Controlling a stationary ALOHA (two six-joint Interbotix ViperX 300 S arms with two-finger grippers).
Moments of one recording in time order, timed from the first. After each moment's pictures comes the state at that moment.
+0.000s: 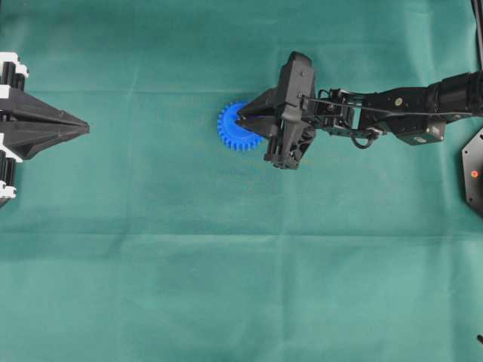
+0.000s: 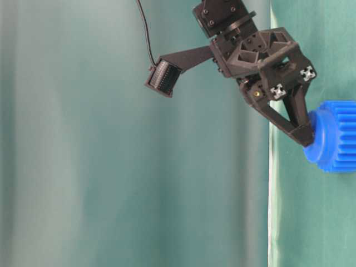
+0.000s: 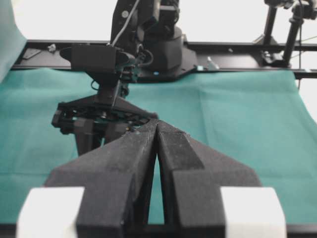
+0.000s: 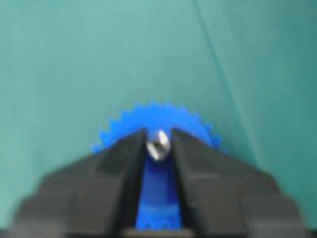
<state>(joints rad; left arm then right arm) 0.00 -0.96 1.17 0.01 -0.19 -0.01 -0.16 0.21 0.75 0.06 -0.46 -0.03</state>
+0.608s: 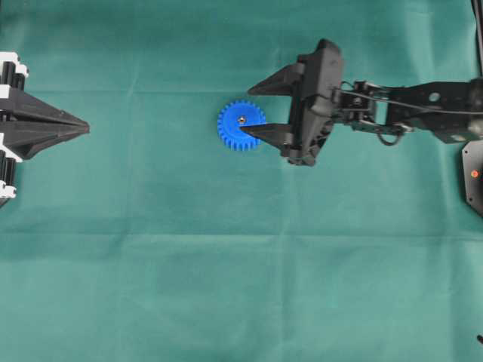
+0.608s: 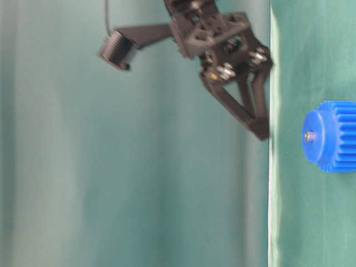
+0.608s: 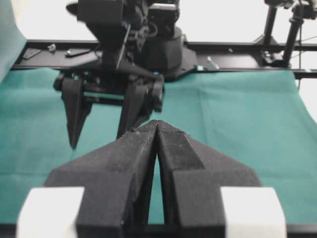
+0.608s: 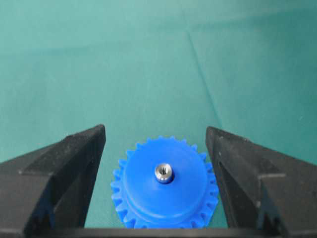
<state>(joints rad) 0.00 -0.96 1.16 0.01 -0.19 -0.01 -0.15 0.01 0.83 0.06 -0.46 -0.03</state>
